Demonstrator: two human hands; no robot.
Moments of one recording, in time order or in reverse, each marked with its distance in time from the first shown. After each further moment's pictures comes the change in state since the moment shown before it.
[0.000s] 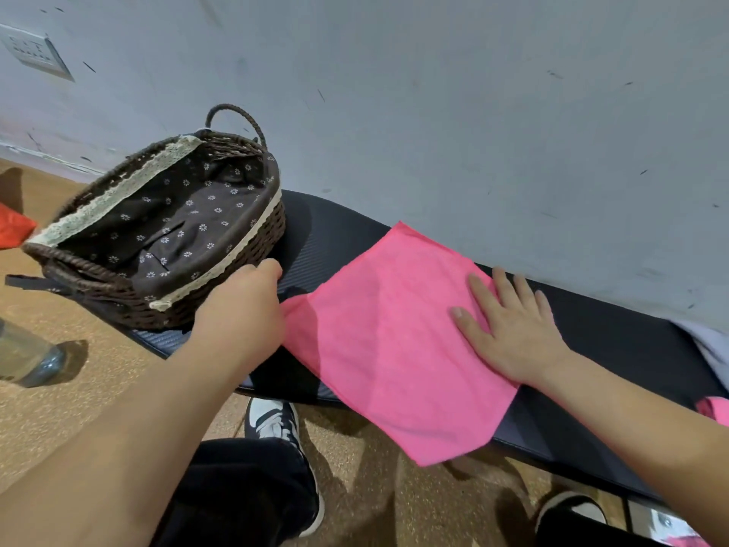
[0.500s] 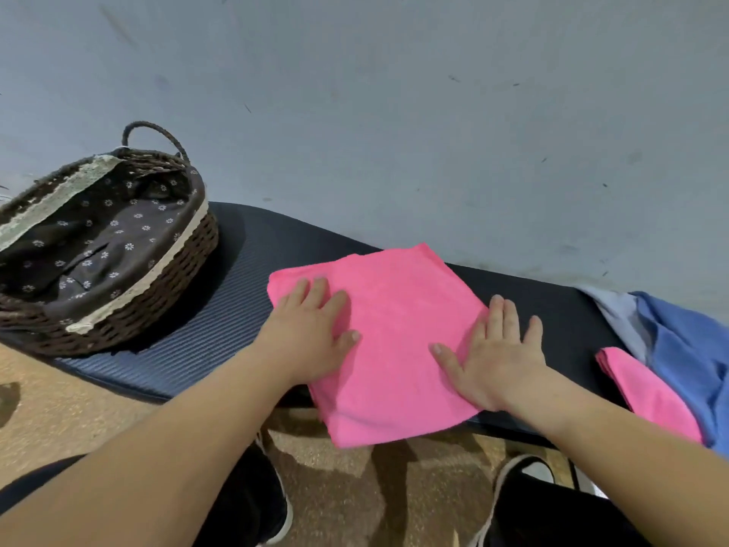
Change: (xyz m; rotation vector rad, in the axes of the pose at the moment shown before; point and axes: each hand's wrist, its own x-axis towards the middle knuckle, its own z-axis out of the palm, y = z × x) left_hand -0.014 0.109 0.054 0.207 -0.311 0.485; right_hand -0.074 0.024 -0.013 -0.247 -0.306 0.291
